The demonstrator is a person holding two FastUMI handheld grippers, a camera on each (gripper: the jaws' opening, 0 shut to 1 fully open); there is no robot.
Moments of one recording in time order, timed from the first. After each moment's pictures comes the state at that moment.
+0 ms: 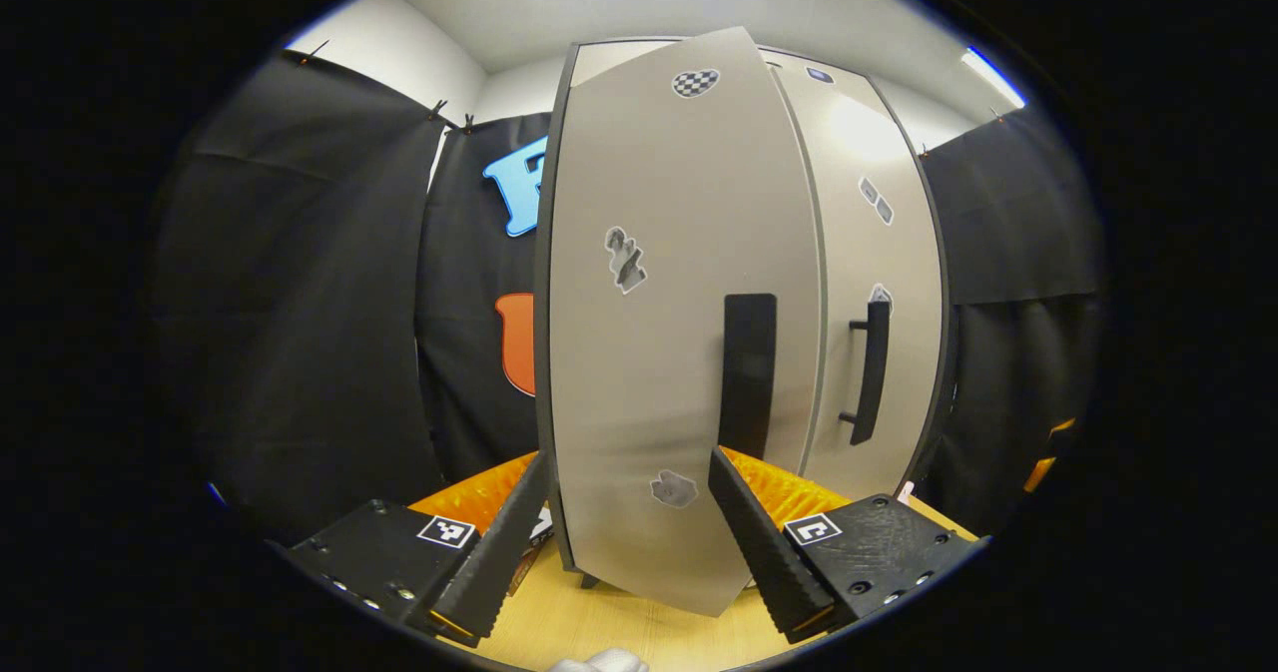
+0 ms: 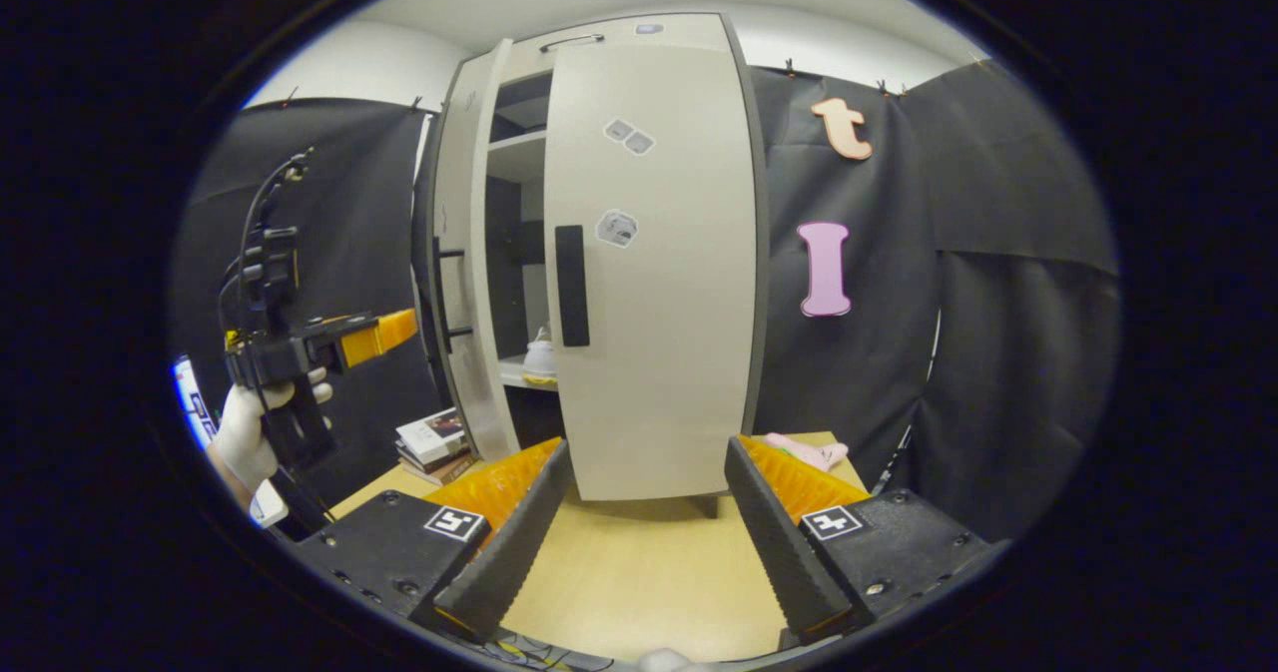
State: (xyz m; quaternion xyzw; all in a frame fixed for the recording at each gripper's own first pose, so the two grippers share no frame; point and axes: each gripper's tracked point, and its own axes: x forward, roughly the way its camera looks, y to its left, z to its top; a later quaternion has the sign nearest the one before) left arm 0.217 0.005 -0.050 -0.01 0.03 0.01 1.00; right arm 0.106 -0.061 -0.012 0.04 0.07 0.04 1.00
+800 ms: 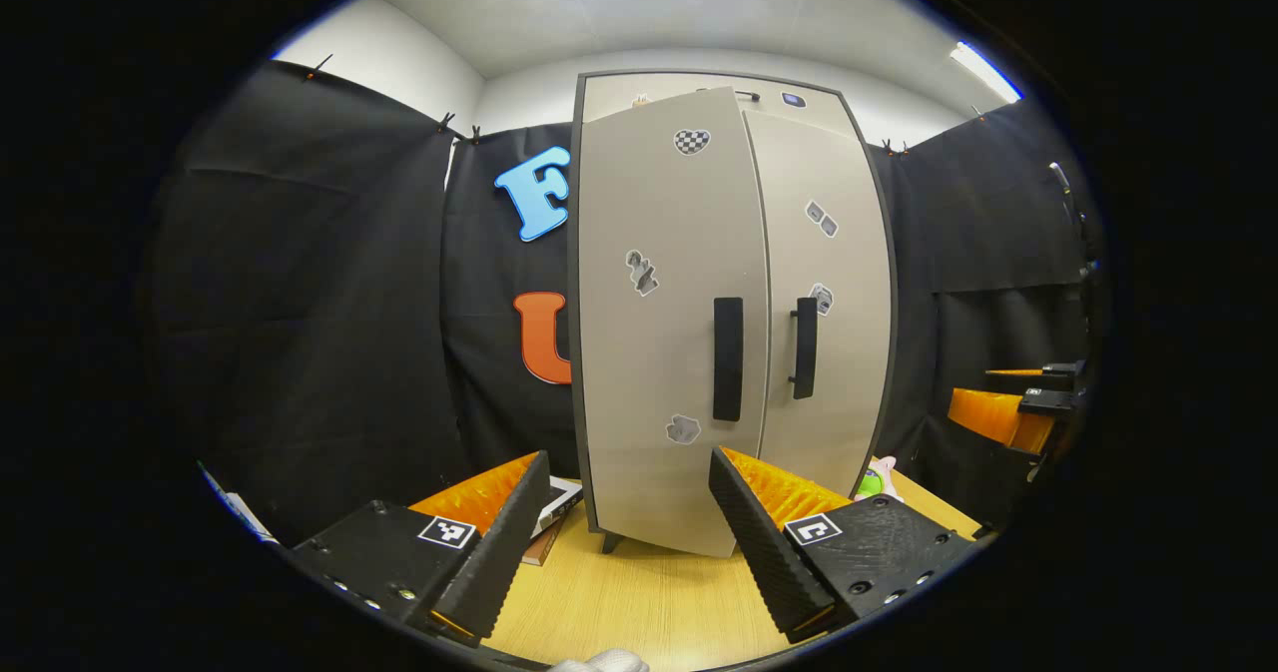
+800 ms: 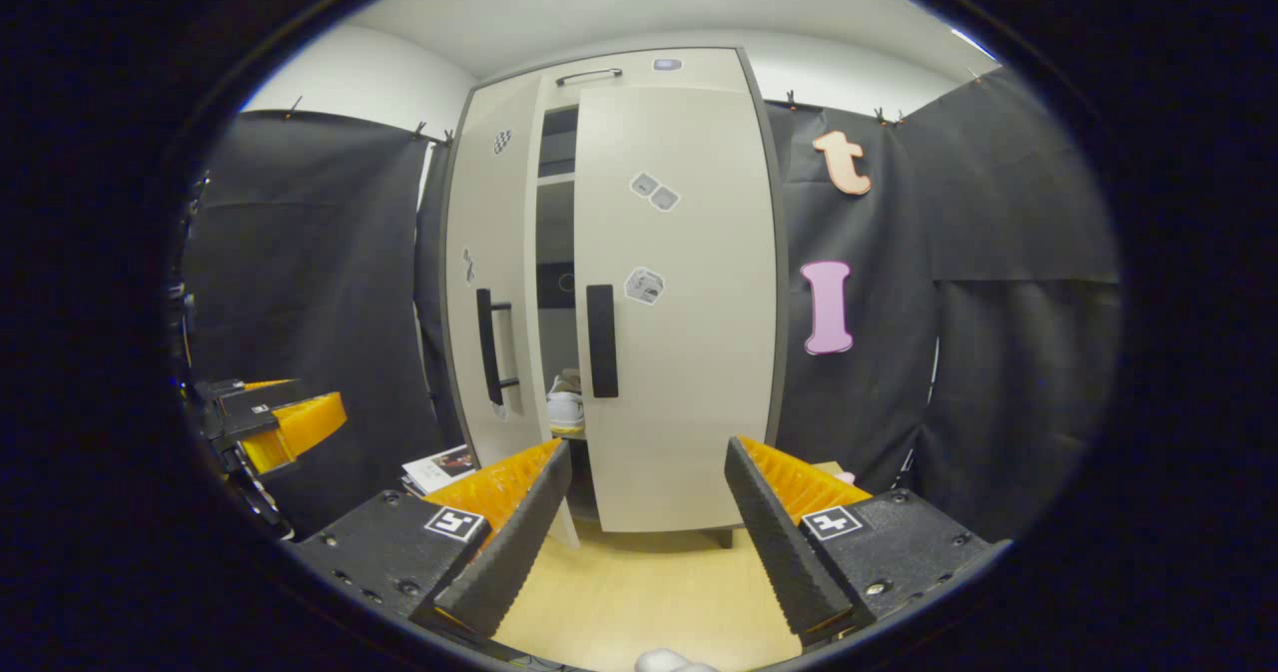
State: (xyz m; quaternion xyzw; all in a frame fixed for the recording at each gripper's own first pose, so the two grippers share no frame) left arm 0.093 0.018 -0.043 -0.01 0.04 0.01 1.00; right arm 0.100 -0.025 0.024 0.03 0.02 0.02 1.00
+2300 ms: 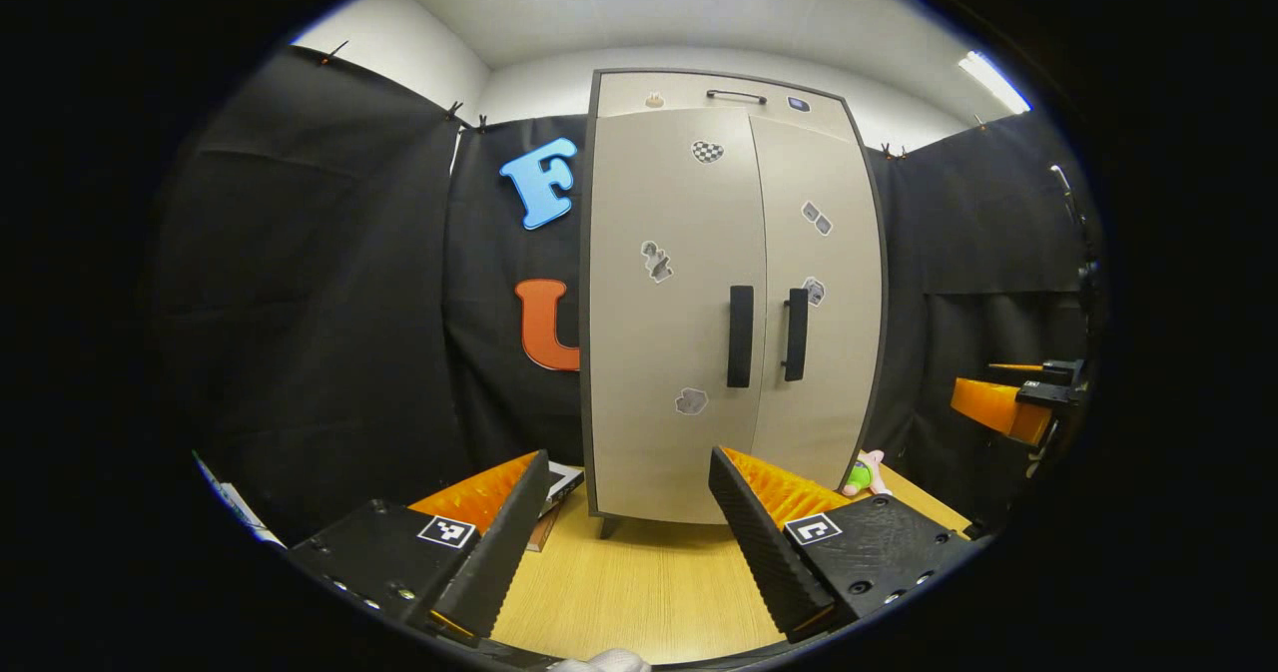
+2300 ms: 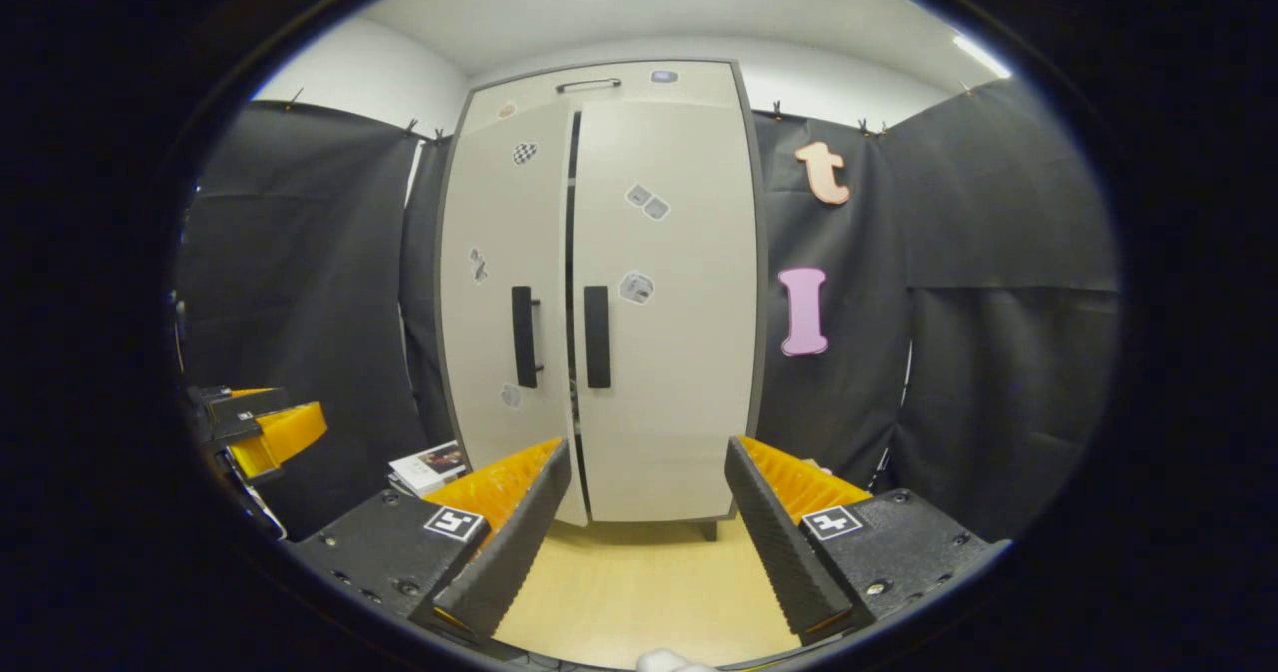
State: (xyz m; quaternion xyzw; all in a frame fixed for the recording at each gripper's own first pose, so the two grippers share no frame) left arm 0.077 0.023 -0.050 -0.03 0.05 0.00 1.00; right arm 0.076 -0.016 0.018 0.03 0.01 -0.01 1.00
